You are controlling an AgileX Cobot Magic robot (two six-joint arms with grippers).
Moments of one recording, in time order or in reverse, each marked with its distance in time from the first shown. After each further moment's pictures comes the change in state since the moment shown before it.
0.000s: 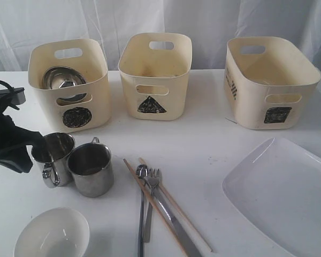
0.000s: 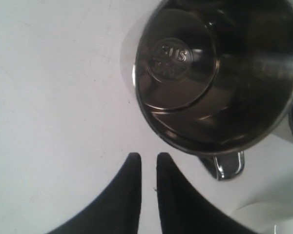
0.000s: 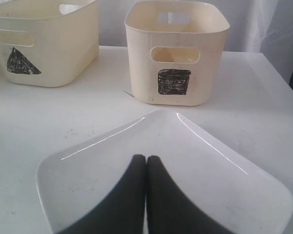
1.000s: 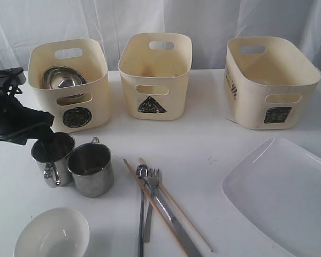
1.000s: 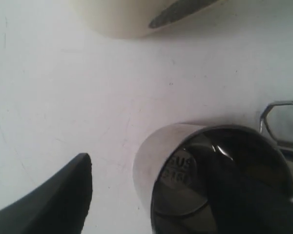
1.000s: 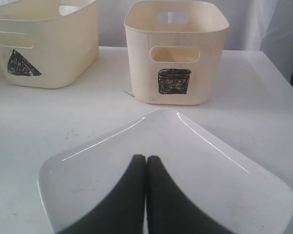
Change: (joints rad) left arm 0.000 0.033 0.000 -0.133 -0.301 0.070; right arm 0.000 0.000 0.000 0.000 0.000 0.014
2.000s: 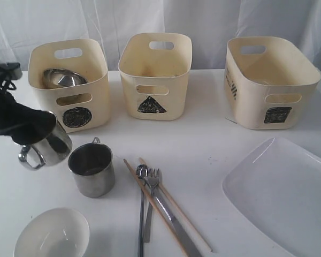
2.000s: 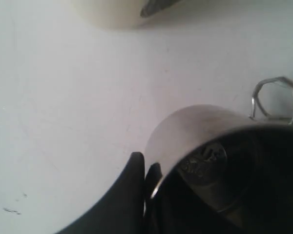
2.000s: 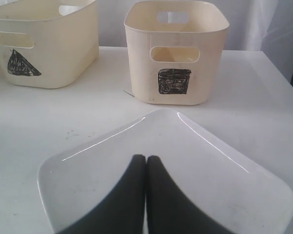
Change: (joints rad) left arm 0.000 -0.089 -0.020 0.087 0.088 -0.002; right arm 0.000 0.000 0.000 0.000 0.000 0.000
